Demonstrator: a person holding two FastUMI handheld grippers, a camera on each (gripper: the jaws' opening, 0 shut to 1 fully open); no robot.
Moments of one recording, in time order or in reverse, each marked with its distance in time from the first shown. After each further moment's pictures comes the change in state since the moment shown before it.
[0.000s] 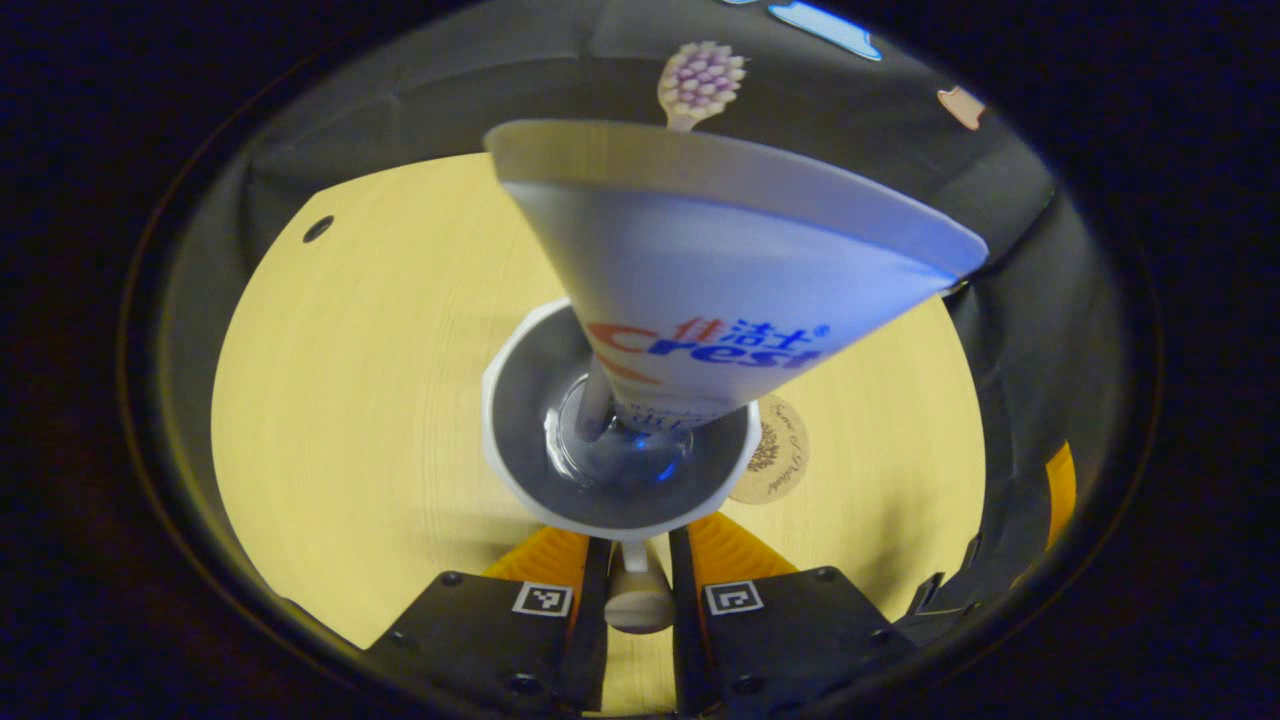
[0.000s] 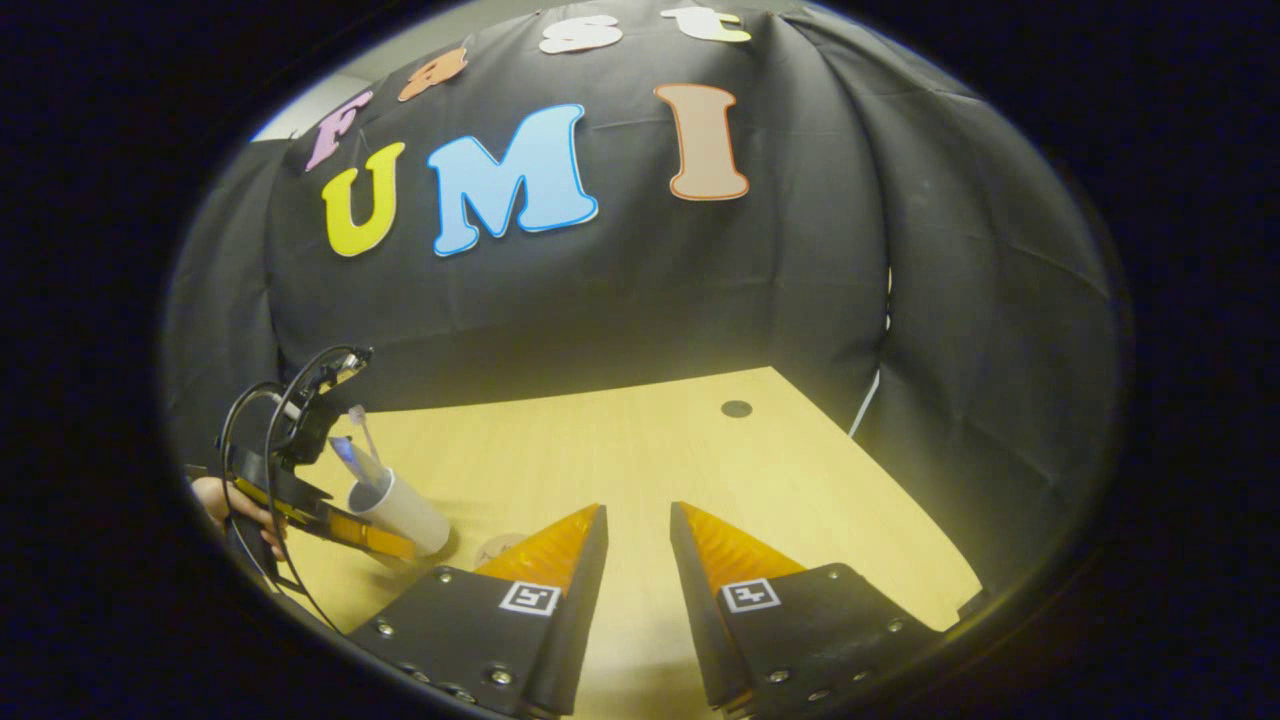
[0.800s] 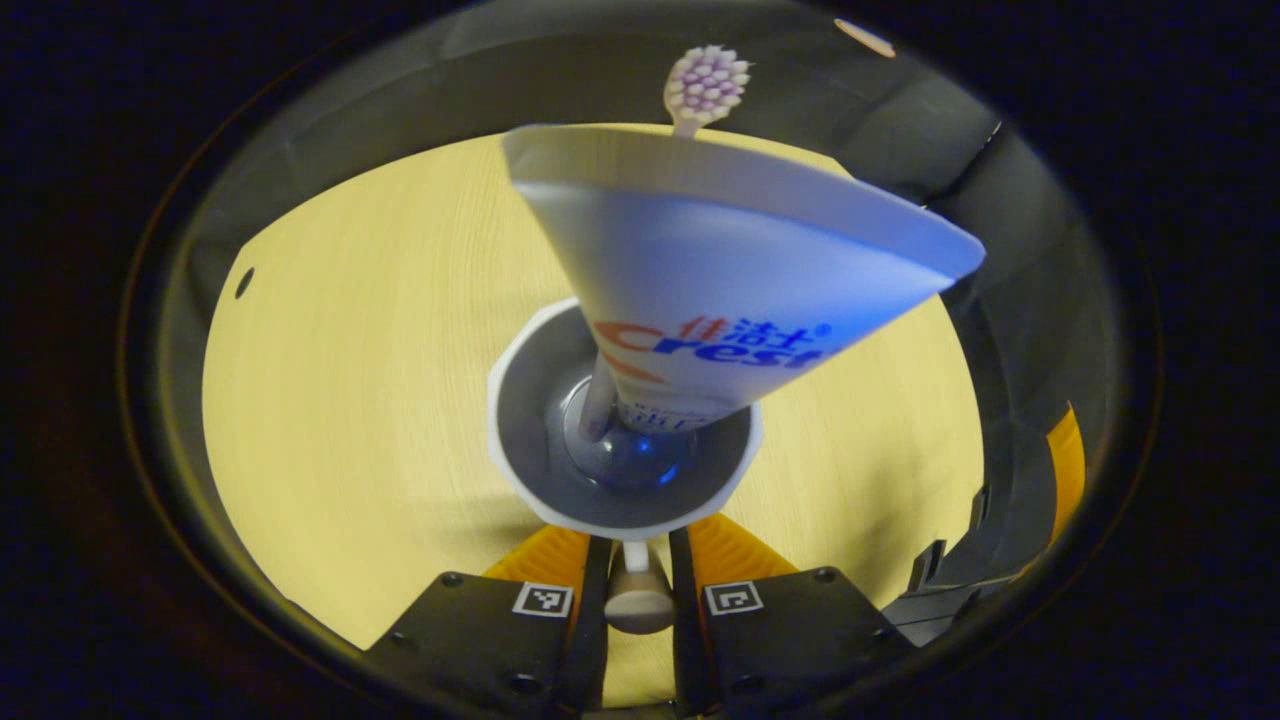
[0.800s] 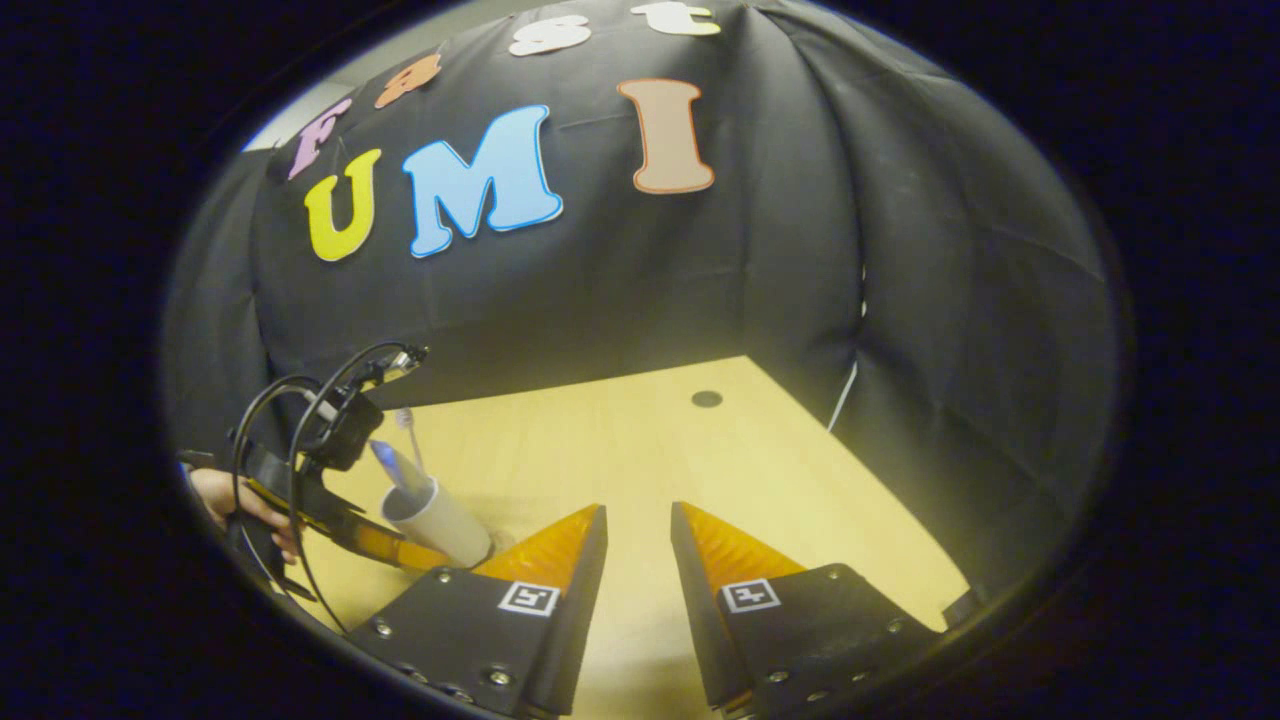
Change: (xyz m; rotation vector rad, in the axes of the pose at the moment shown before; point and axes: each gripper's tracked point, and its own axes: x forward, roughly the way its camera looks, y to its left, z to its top) left arm 0.028 -0.067 -0.015 0.158 0.128 -0.019; right arm -0.004 -0.036 -0.016 0.097 0.036 -0.001
